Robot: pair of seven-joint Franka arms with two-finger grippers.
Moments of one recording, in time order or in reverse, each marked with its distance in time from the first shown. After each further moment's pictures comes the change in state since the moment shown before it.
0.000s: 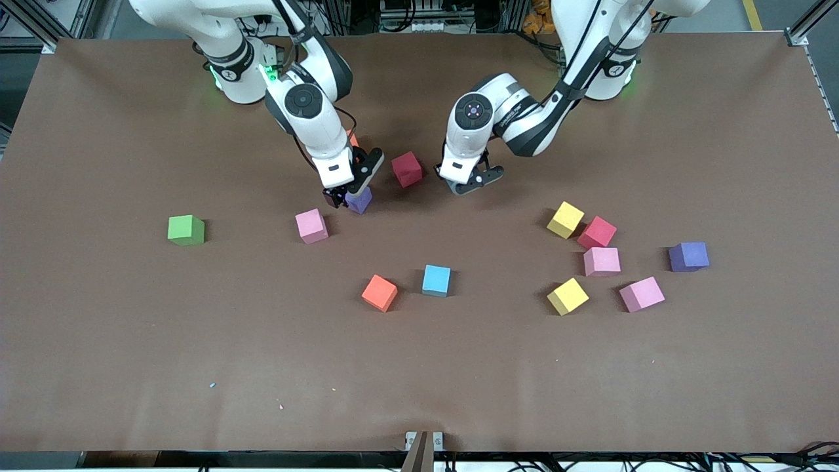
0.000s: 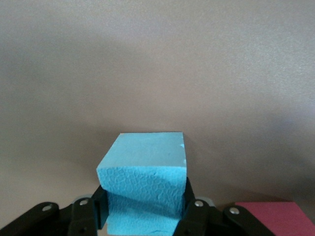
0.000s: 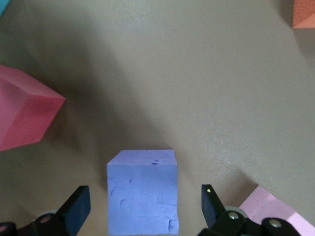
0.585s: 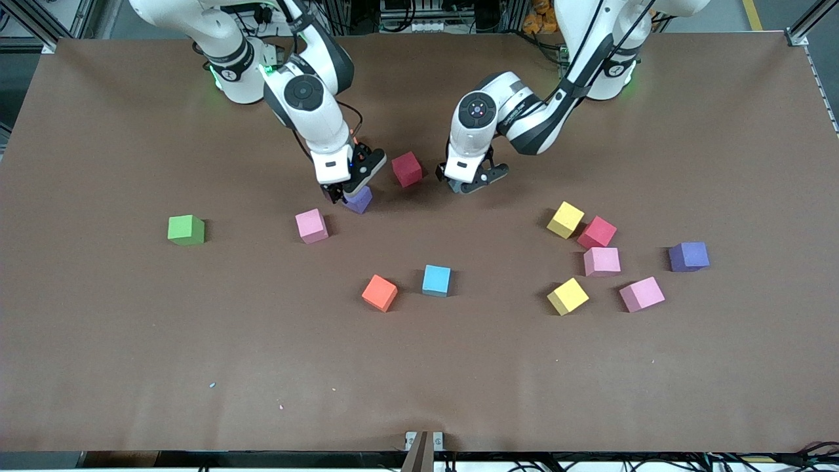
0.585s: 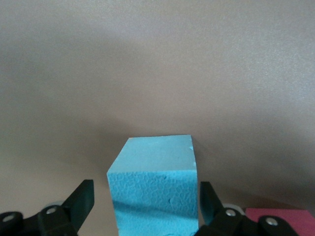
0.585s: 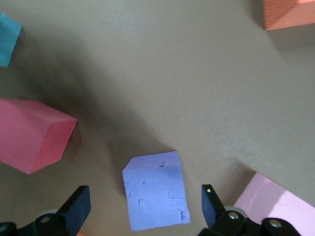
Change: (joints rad) left arm 0.009 -0.017 0.001 -0.030 0.000 0.000 -0.025; right arm 0.008 -0.056 0.015 0.017 0.000 -0.064 0.152
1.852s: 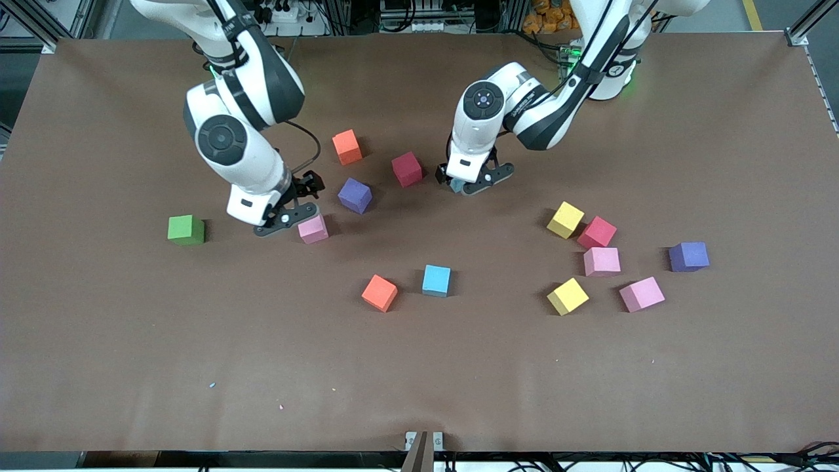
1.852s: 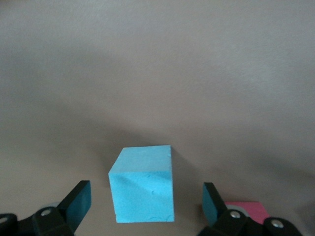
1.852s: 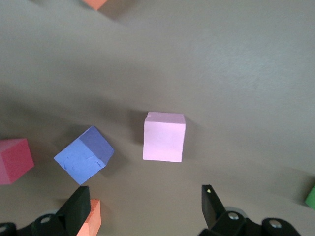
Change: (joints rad) left arm 0.025 -0.079 0.000 0.027 0.000 -0.063 0.011; right arm -0.256 -0.003 -0.002 0.343 0.000 -0.602 0.270
